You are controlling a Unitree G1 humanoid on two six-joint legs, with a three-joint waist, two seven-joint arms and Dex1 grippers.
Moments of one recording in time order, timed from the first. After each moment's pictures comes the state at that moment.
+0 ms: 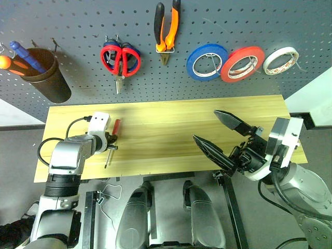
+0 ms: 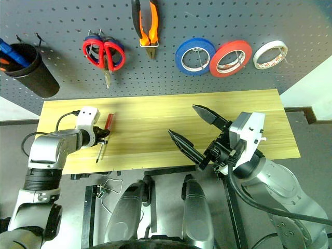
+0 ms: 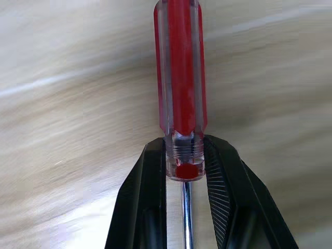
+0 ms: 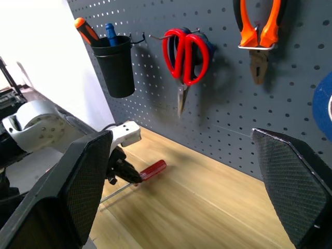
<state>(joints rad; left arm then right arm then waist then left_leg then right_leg) -0.45 0.50 0.07 -0.12 -0.22 1.16 -0.43 0.05 -0.62 -0.18 -0.92 0.89 0.48 0.37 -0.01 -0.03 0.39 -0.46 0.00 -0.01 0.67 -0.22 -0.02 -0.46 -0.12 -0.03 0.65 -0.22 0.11</state>
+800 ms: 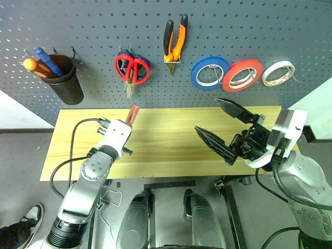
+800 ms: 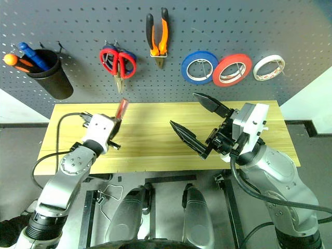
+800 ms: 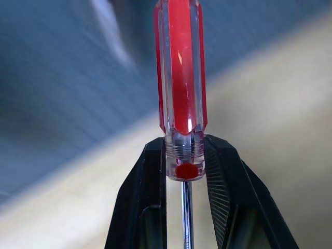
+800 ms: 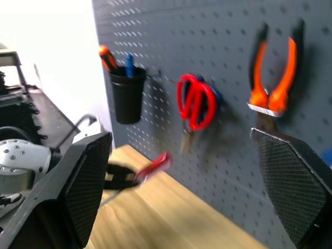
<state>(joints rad) -0.11 0.39 -0.08 -0.46 0.07 0.45 -0.09 -0.07 -0.59 -0.15 -0.76 0.78 0.35 0.56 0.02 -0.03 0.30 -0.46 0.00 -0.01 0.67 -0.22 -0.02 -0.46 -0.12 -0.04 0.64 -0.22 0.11</state>
